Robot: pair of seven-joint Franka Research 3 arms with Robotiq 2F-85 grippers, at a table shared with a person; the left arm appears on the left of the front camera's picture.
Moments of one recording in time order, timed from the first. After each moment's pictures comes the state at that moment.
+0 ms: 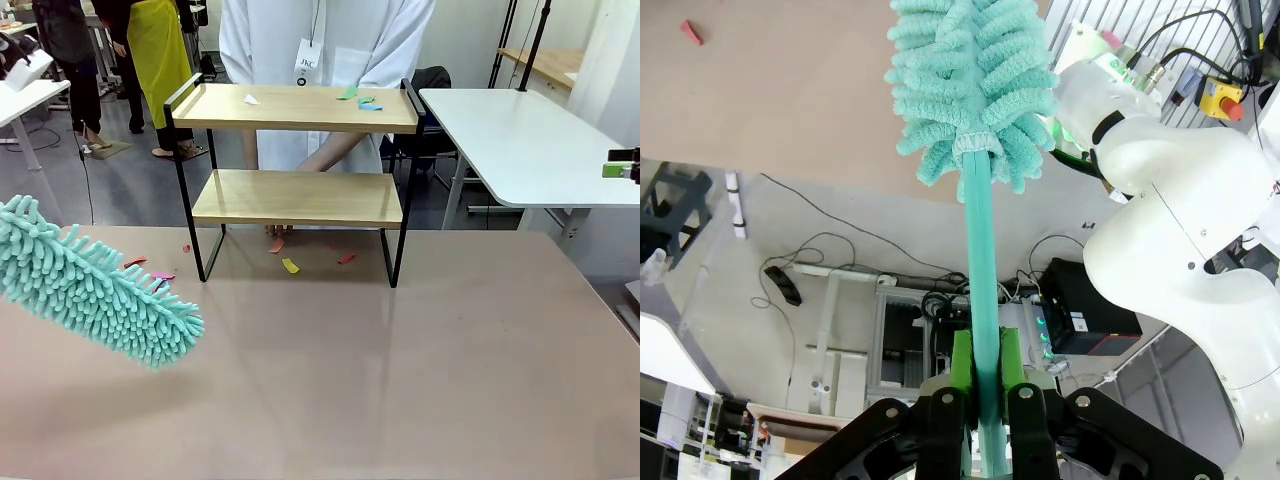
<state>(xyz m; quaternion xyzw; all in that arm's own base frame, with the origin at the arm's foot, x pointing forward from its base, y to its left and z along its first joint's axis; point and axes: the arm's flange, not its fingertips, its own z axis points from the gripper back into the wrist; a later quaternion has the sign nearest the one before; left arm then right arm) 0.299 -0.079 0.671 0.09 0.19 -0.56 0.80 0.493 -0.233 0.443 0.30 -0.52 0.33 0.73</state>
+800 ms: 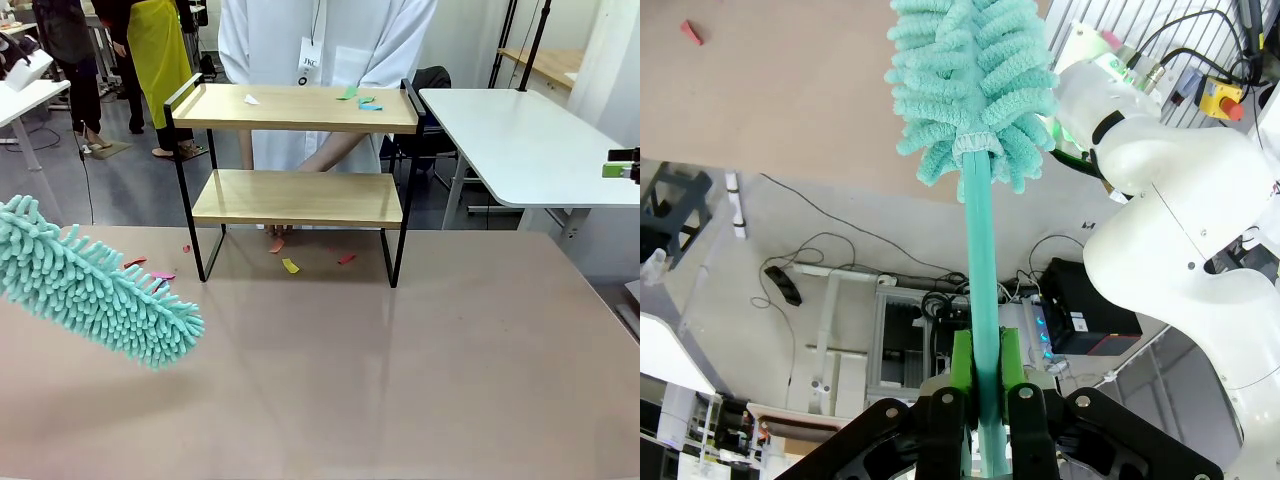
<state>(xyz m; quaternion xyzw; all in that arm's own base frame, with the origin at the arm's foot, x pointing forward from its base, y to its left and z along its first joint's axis) 0.299 -0.079 0.671 0.09 0.19 -0.56 0.80 0.493 -0.233 0.443 0.30 -0.53 0.33 0.73</state>
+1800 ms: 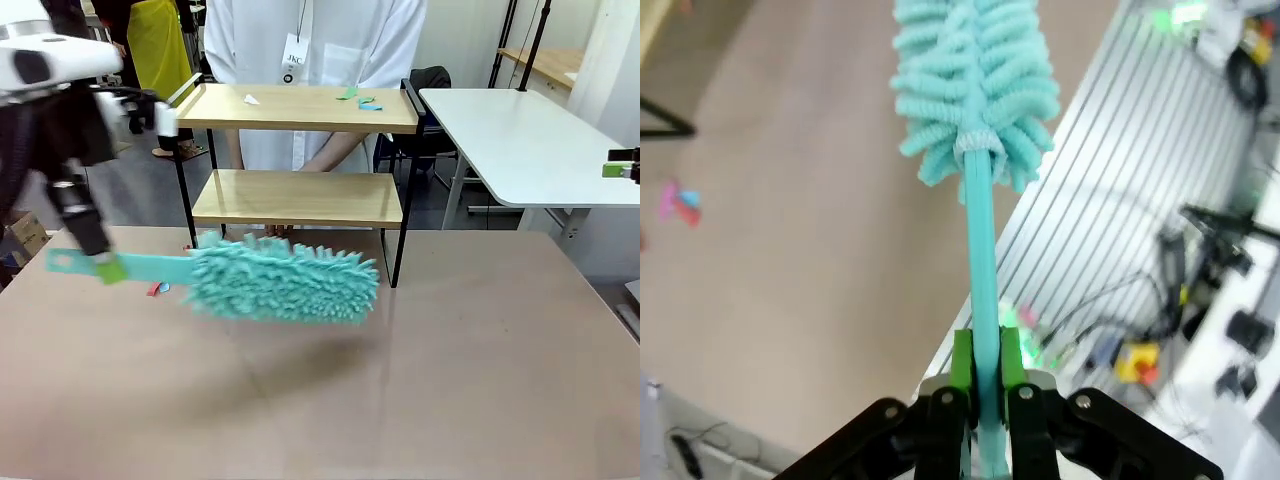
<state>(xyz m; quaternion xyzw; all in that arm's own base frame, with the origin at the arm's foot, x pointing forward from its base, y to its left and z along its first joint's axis) 0.283 -0.182 0.575 -0.13 0.00 -0.48 0.87 0.493 -0.232 0.443 0.30 -0.52 0.33 0.73</state>
